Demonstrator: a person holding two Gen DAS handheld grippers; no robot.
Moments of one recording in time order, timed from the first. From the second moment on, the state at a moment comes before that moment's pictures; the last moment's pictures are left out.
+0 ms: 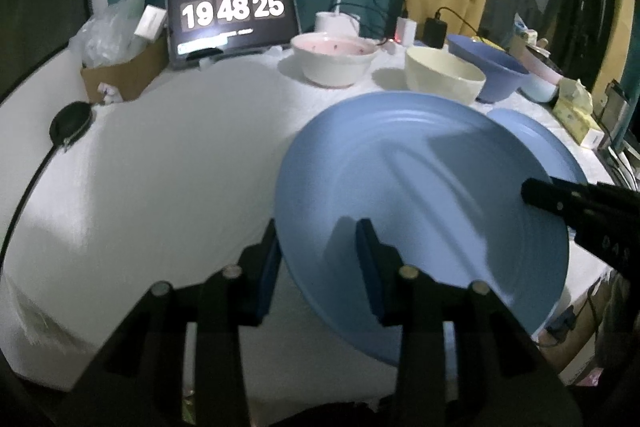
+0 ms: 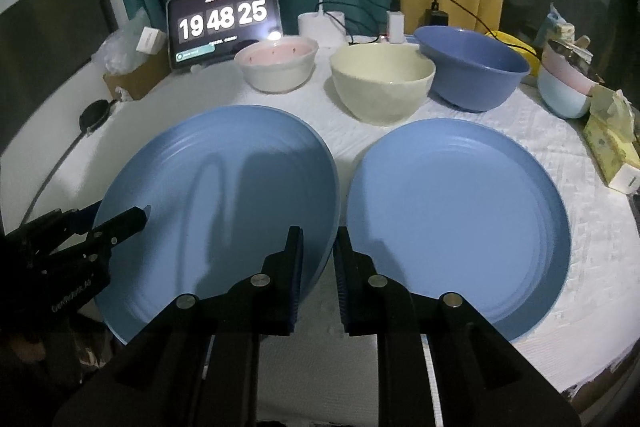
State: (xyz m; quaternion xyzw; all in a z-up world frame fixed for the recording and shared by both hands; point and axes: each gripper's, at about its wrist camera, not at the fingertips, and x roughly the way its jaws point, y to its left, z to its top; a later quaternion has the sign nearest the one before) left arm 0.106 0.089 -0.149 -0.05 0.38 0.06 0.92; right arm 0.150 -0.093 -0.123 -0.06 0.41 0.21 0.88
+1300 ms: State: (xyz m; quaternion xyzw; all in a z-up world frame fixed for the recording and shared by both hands) left arm 0.159 -0.021 -0.116 0.01 0.39 0.00 0.92; right arm 0.180 -0.211 -0.107 0.02 0.39 0.16 0.91
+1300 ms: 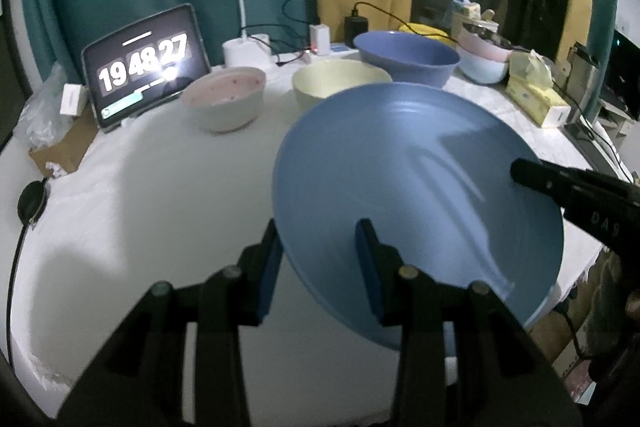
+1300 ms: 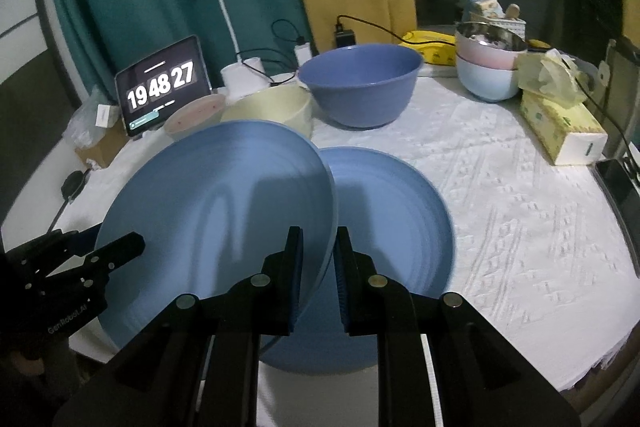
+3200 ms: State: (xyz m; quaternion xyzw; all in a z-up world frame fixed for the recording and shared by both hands) left arm 0.213 -0.055 -0.147 -0.01 0.43 -0.02 0.90; right arm 0.214 -0.281 -0.144 0.05 0.42 0.09 0.90
